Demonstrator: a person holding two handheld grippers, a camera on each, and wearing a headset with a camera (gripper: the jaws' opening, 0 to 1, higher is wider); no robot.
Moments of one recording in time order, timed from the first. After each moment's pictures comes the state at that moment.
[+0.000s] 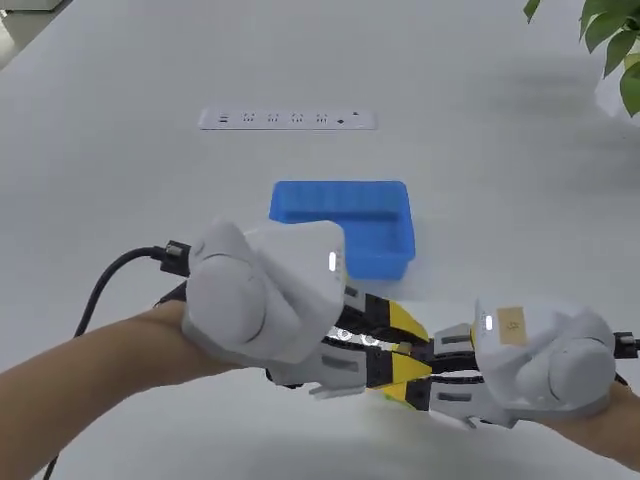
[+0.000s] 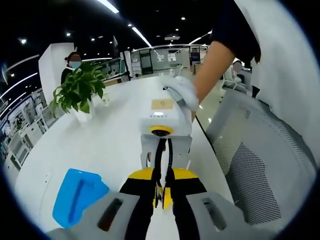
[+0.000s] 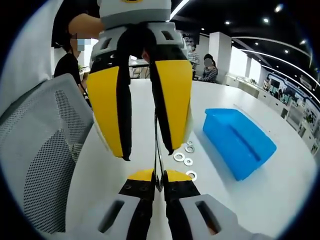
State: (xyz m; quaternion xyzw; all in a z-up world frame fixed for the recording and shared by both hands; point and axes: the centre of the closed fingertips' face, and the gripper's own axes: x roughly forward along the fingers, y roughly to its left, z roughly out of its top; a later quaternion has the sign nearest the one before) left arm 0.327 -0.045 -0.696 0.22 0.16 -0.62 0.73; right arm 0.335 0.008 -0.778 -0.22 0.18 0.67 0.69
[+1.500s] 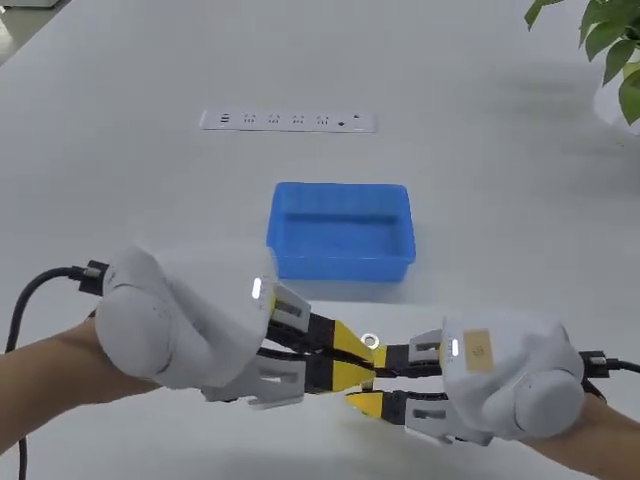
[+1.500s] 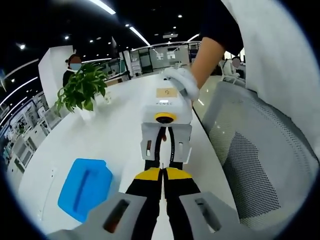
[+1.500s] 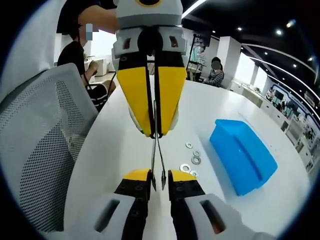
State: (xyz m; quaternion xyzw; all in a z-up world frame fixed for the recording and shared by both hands) left arm 0.316 0.001 -0.698 0.24 0.16 -0.61 0.74; right arm 0.325 0.029 -0.775 -0.26 0.16 0.67 0.68
